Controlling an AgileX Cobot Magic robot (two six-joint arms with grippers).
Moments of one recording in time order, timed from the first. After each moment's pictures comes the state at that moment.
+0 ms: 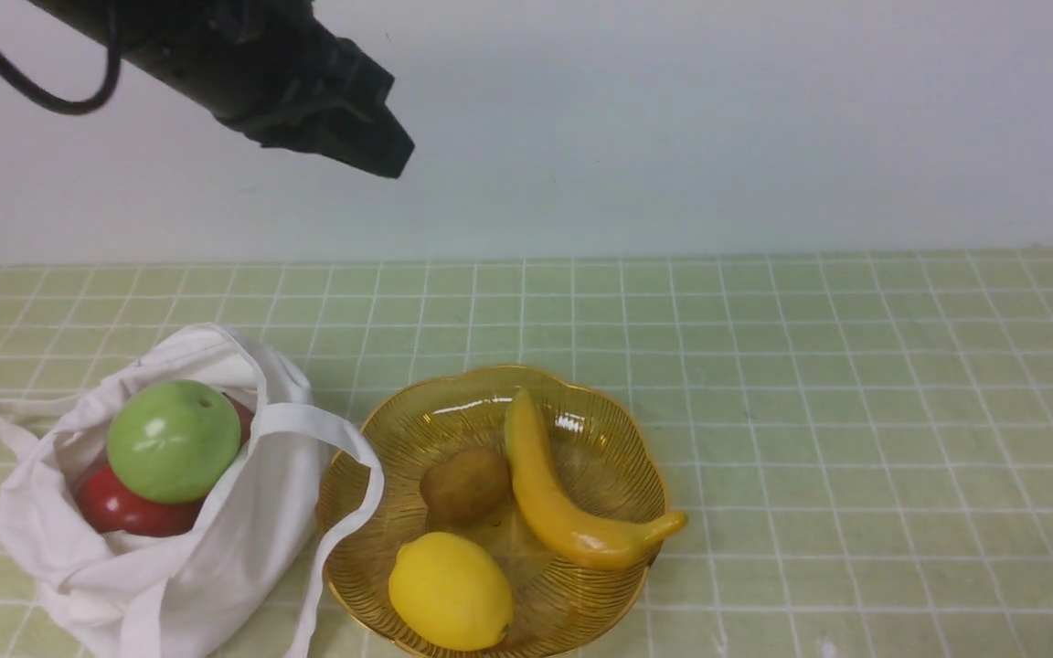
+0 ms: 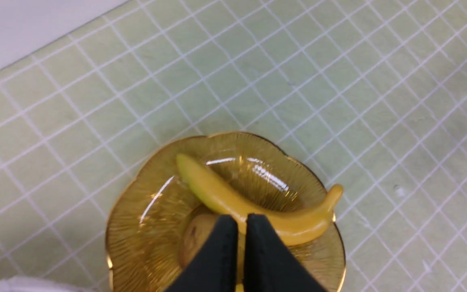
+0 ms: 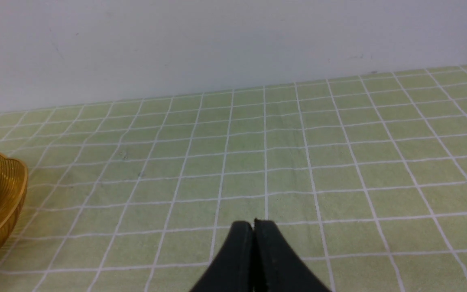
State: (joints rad) right arm -0.02 -0.01 0.03 0.11 0.37 0.00; left arm -0.19 1.61 -1.74 -0.47 1.23 0.44
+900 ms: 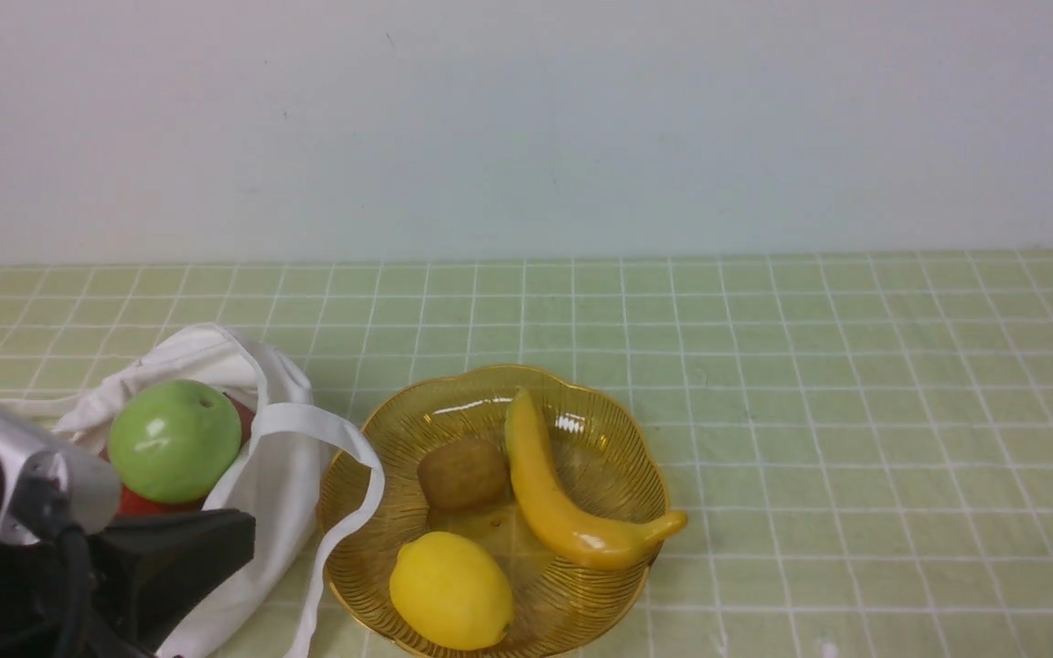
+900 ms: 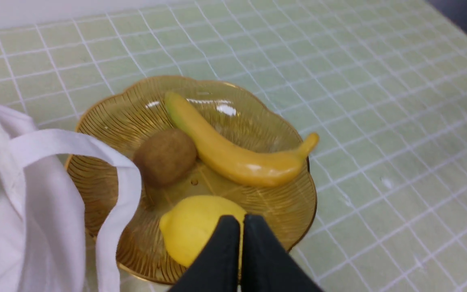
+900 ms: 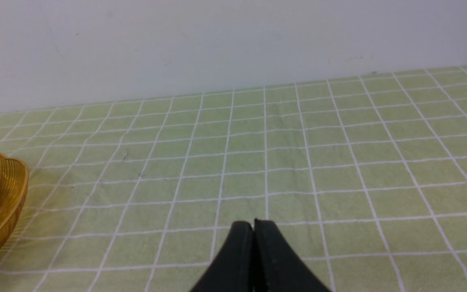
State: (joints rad) right arm -0.02 -0.01 0.03 0.11 0.37 0.00; left arm -0.19 0.60 -0.46 -0.81 0.57 0.66
